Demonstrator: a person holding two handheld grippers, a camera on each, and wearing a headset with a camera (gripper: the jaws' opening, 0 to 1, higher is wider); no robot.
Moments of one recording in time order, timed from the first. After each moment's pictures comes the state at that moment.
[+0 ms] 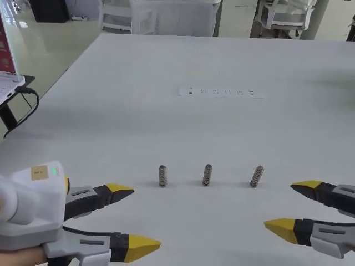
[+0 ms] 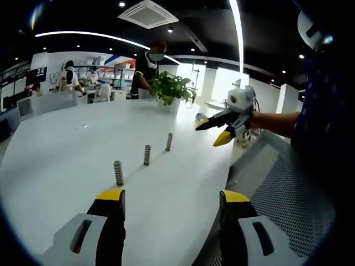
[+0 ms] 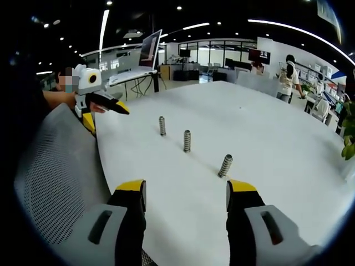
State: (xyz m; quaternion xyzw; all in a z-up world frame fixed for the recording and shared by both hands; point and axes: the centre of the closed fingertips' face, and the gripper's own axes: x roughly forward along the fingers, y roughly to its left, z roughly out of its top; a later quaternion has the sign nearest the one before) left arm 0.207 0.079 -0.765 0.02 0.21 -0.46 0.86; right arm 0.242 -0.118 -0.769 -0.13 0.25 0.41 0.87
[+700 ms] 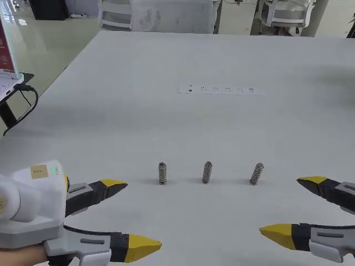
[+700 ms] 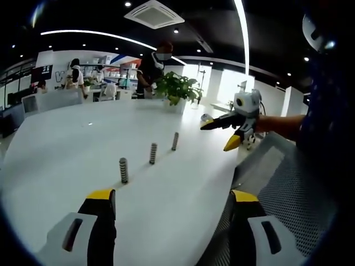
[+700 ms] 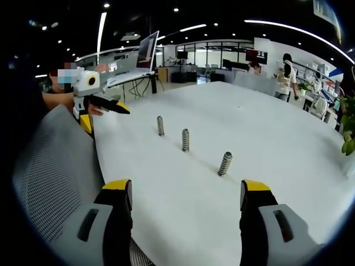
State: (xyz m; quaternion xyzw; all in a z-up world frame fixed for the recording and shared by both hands) left arm 0.215 0.084 -0.770 0.01 0.21 -0.44 0.87; right arm 0.245 -0.120 -0.775 -0.12 0.25 0.41 0.87
